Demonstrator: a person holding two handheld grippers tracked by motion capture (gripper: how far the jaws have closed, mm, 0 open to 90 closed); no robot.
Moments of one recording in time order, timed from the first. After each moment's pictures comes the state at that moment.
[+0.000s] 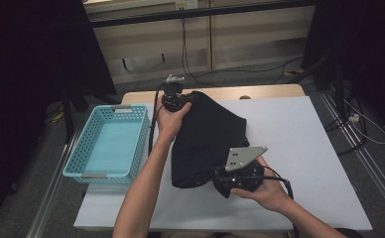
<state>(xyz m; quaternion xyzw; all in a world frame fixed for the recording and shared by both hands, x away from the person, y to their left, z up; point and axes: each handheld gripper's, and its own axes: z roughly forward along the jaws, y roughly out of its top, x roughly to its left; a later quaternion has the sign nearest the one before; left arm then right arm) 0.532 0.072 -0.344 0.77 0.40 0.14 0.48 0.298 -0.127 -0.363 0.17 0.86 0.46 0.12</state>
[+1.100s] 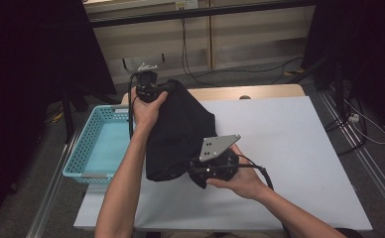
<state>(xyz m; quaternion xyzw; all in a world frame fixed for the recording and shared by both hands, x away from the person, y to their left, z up) 0.536 0.134 -0.302 0.74 0.42 0.18 0.49 0.322 -0.077 -0.341 0.12 0.86 0.49 0.12</state>
